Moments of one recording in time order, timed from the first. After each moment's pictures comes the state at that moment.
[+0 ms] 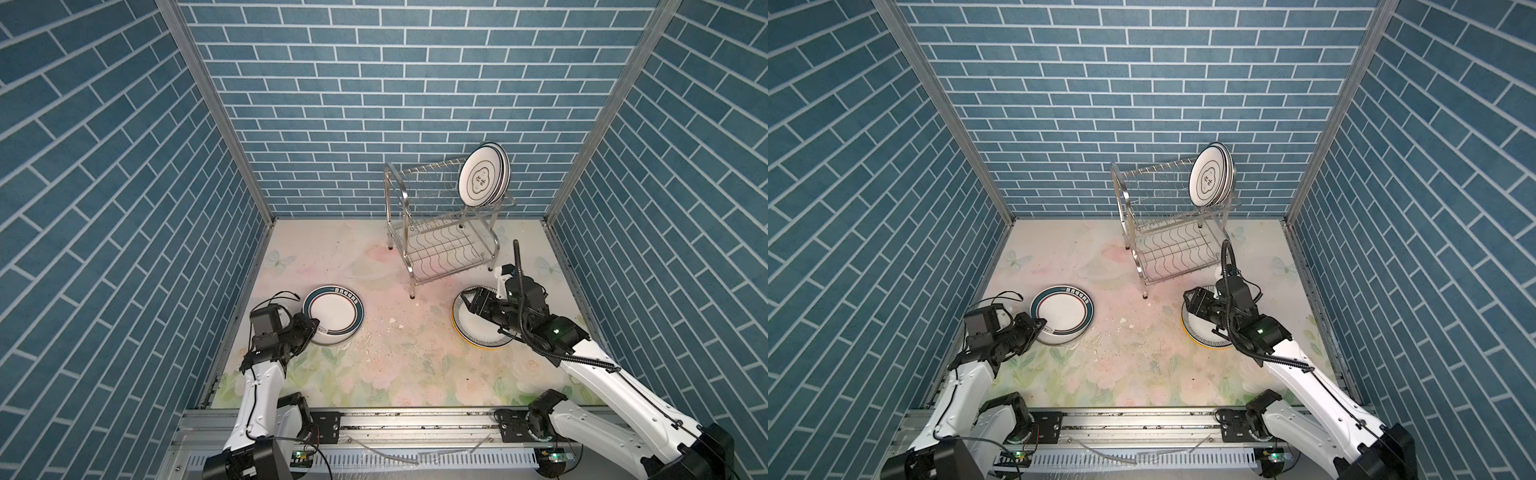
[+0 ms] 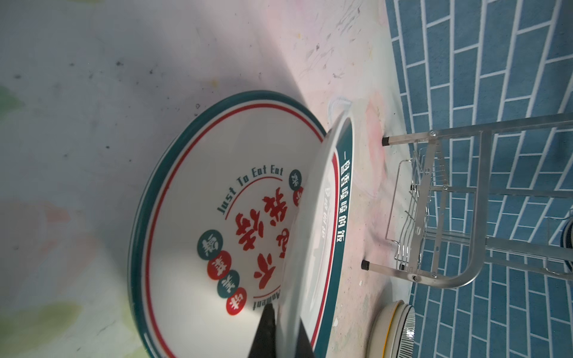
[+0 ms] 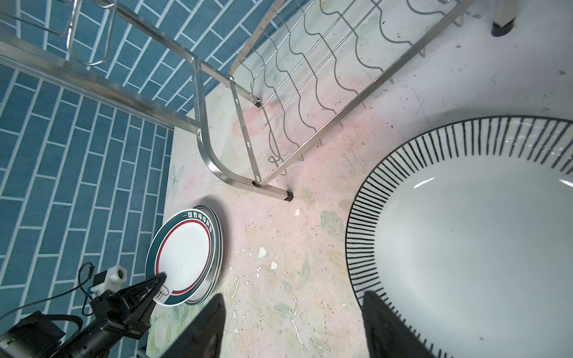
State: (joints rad) left arm 0.30 0.87 0.34 -0.30 0.54 -0.76; right arm 0.58 0.91 0.73 -0.42 -0.08 0.83
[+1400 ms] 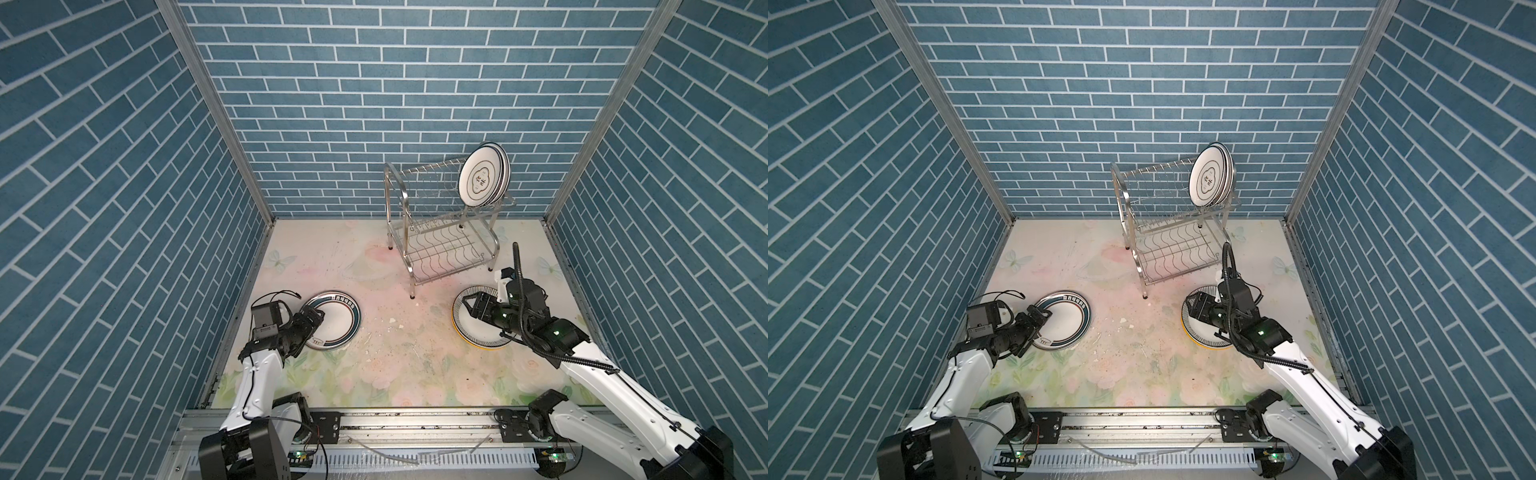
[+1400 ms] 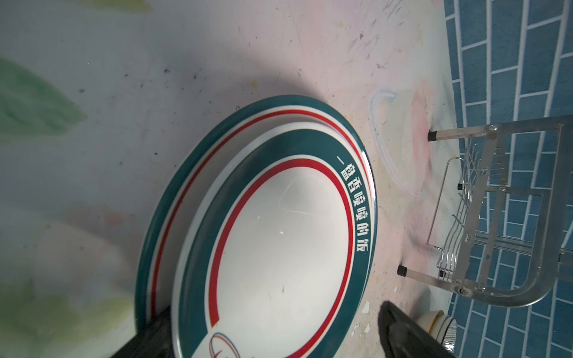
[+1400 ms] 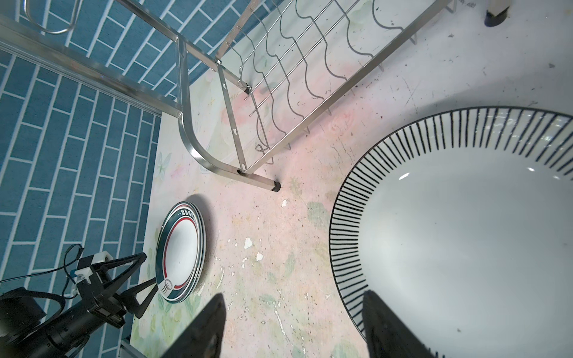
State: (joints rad) left arm 0.28 0.96 0.42 -0.41 0.44 -0.67; right arm 0.55 0.90 0.69 -0.43 -0.11 0.77
